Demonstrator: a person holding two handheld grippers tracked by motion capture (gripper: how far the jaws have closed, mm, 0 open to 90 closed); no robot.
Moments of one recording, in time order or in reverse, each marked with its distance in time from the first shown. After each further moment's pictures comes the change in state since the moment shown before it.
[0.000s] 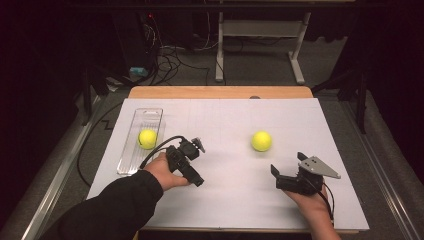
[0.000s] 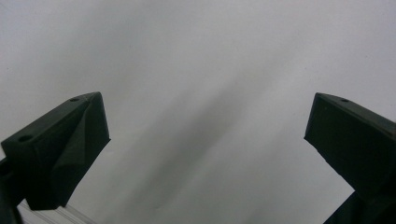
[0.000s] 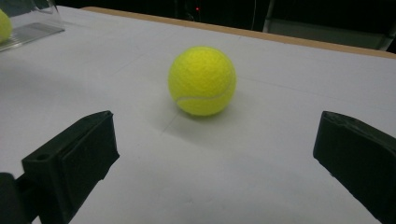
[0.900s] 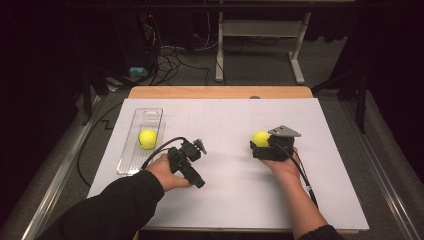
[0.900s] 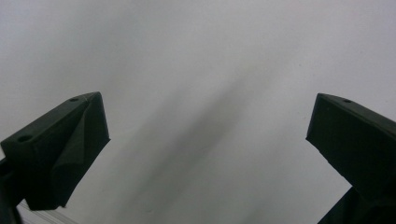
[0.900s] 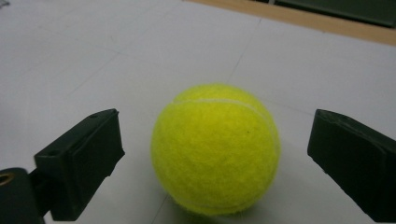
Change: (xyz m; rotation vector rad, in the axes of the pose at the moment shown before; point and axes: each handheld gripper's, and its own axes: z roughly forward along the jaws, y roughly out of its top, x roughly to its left) left arm -0.002 0.003 0.004 0.023 -0.023 0.017; right arm 0.006 0.042 0.105 0.191 -0.013 -0.004
